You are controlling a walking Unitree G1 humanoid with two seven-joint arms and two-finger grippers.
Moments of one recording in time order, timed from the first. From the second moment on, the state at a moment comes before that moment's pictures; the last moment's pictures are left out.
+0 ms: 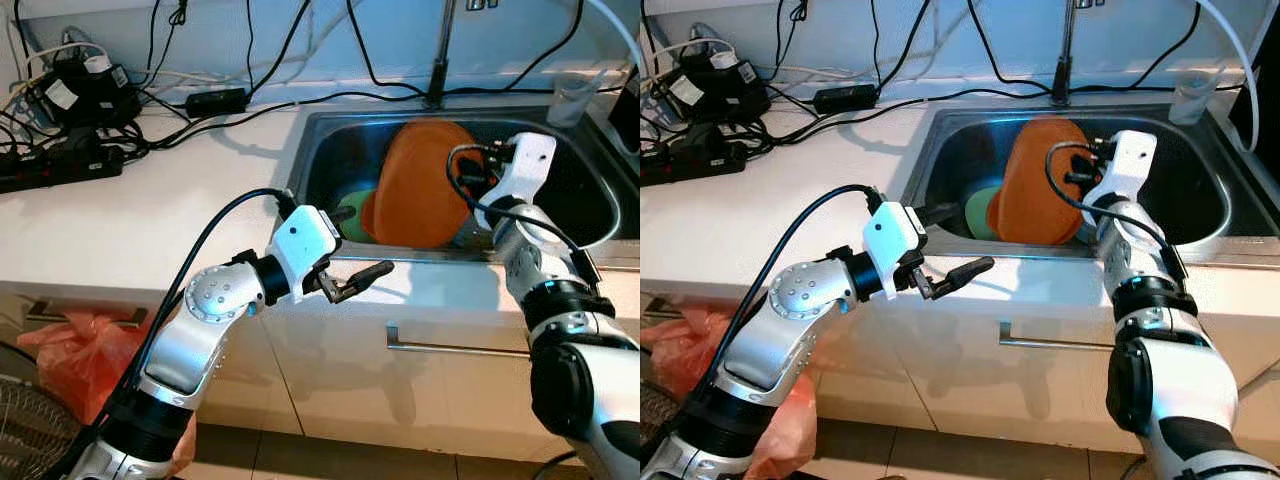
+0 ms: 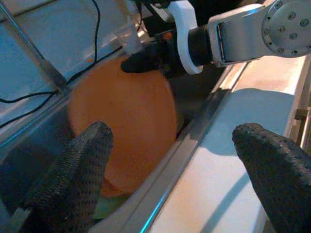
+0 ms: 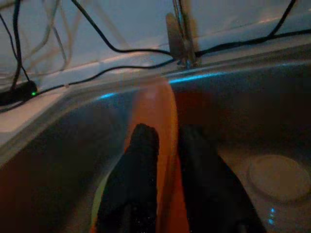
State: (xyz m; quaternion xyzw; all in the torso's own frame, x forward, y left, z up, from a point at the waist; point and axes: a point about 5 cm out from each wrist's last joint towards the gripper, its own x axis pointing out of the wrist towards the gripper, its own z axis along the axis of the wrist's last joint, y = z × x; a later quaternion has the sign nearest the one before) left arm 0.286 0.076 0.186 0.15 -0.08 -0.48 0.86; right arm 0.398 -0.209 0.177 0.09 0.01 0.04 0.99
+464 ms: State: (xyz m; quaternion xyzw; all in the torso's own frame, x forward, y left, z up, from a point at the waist) left arm 0.285 0.075 0.185 0.15 -0.08 -0.48 0.86; right arm 0.400 -0.207 0.181 0.09 0.00 0.05 0.99
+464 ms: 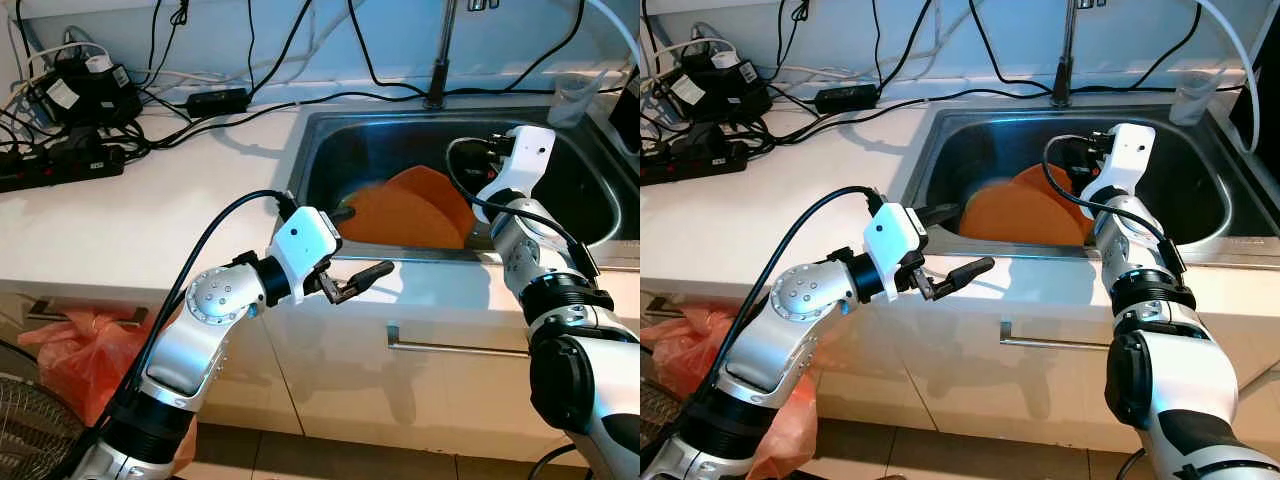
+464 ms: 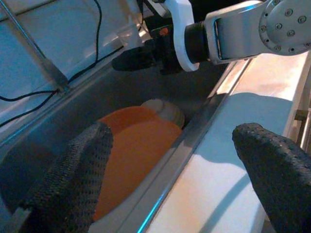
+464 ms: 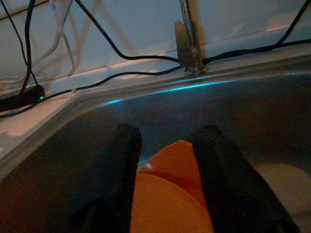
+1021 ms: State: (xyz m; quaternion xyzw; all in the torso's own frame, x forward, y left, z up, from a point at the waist) left arm 0.291 0.071 0.181 0.13 -0.08 -0.45 0.88; right arm 0.398 -0.209 0.182 0.08 -0.01 0.06 1.00
